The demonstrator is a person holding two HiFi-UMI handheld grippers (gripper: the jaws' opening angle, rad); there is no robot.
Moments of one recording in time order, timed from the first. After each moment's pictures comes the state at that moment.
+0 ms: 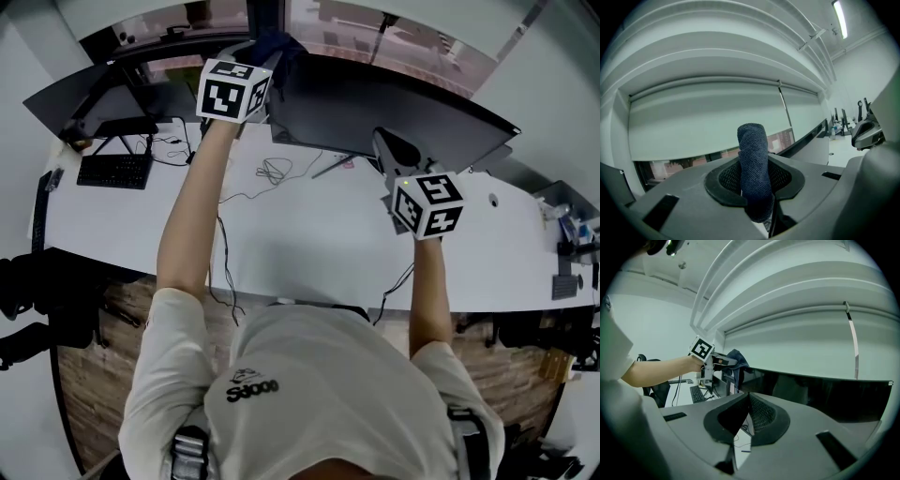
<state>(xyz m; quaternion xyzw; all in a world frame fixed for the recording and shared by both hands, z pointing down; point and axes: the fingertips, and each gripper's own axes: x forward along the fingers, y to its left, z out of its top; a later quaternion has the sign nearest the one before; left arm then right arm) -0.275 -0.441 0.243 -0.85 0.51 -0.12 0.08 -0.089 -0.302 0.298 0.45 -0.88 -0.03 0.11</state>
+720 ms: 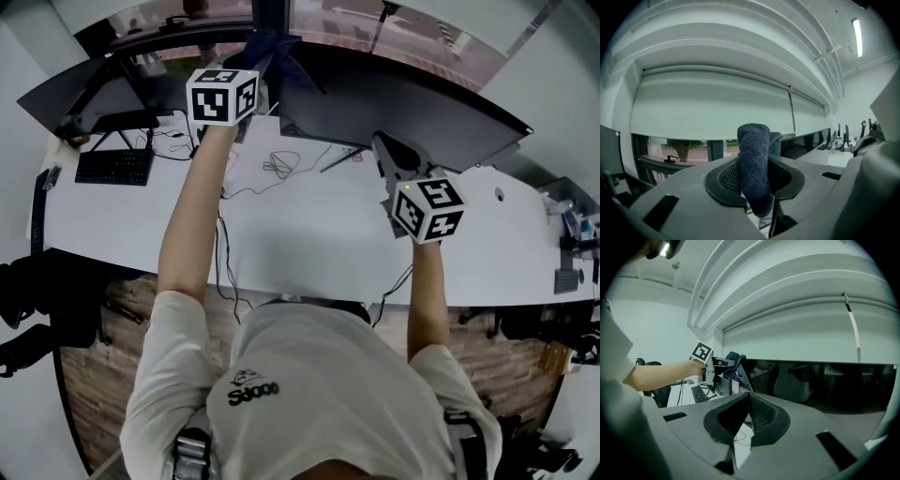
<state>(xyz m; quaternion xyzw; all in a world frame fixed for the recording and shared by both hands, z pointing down) -0.321 -0.456 0.283 -0.85 0.52 -0.06 0.00 -0.120 -0.306 0.326 0.45 -0.88 0.00 0.11</state>
